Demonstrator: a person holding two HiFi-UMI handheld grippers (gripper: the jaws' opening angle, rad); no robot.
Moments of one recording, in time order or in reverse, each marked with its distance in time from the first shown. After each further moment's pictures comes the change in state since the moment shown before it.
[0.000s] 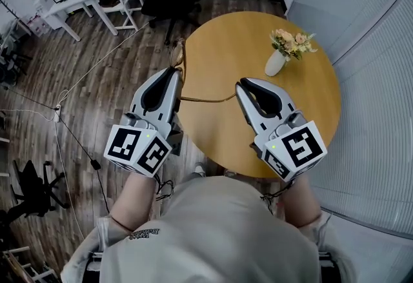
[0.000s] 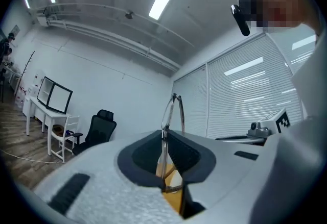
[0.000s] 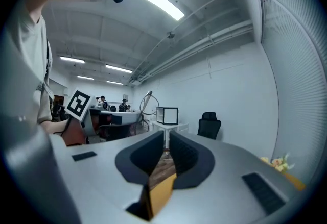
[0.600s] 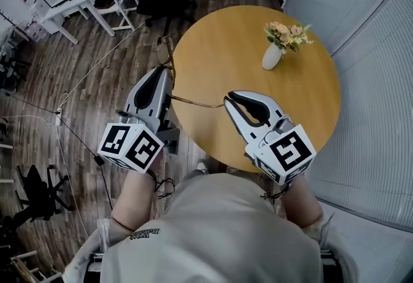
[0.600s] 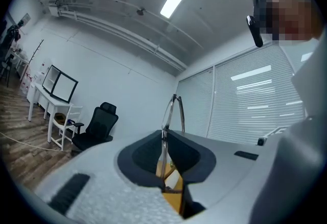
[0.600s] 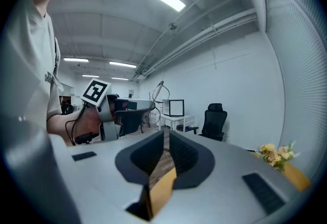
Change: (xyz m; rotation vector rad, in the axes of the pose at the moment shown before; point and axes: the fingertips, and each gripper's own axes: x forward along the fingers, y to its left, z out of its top) left arm 0.008 0.011 -0.014 -0.092 0.016 0.022; right arm -0.008 0.017 -0.040 0.013 0.084 0.078
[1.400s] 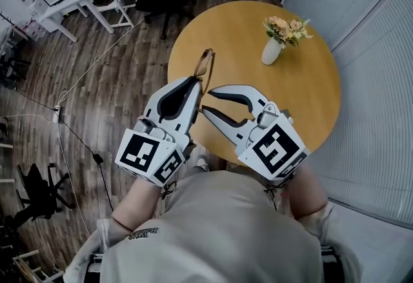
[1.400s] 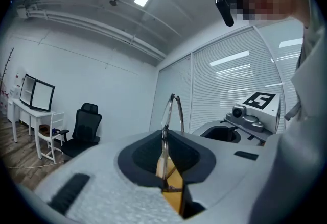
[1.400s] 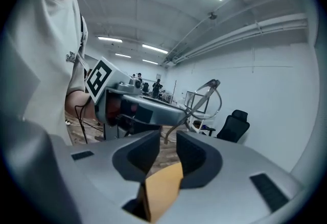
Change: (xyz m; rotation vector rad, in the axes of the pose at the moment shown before) left arm 0.000 -0.077 -0.025 0.168 0.114 -0.172; right arm 0.015 0.051 0.010 -0.293 0.169 0.255
